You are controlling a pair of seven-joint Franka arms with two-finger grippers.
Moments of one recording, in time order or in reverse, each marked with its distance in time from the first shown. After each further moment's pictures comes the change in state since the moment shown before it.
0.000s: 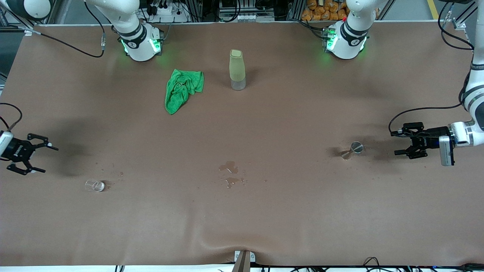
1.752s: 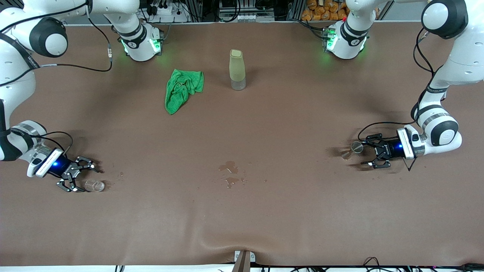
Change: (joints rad) left arm -0.057 0.237 -0.026 -0.004 -0.312 -0.004 1.011; right arm 0.006 0.350 0.067 0.087 0.538 -0.002 -0.428
